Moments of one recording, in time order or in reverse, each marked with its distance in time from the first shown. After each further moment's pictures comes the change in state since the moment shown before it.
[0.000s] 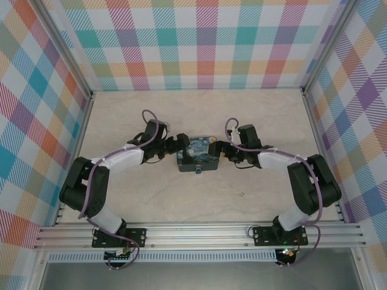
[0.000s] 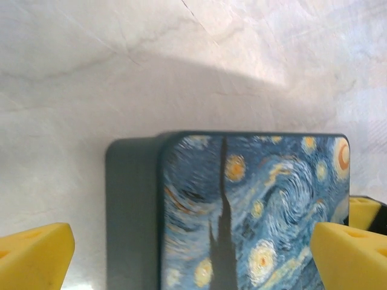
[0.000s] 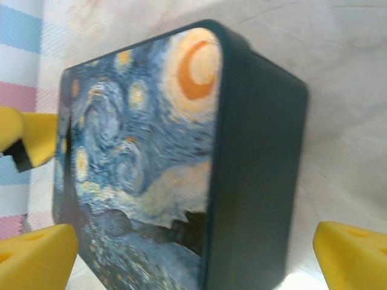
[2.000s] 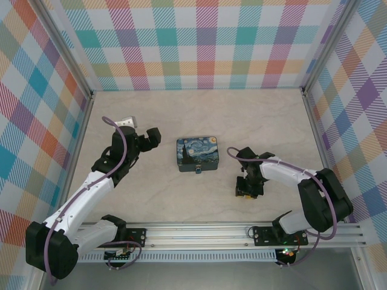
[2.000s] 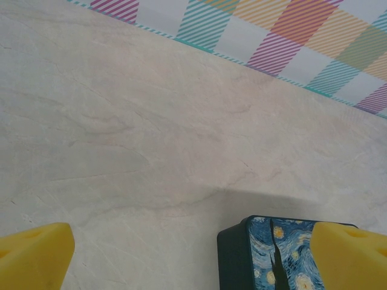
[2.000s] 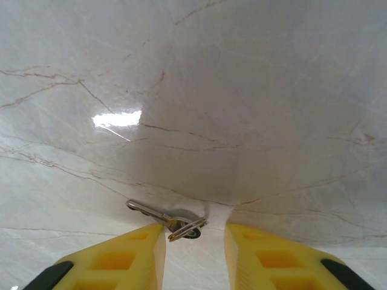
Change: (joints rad) left arm 0.058 -0.568 -0.150 -0.105 -0.451 0.213; right arm 0.113 -0.143 -0.084 -0.838 0.317 0.022
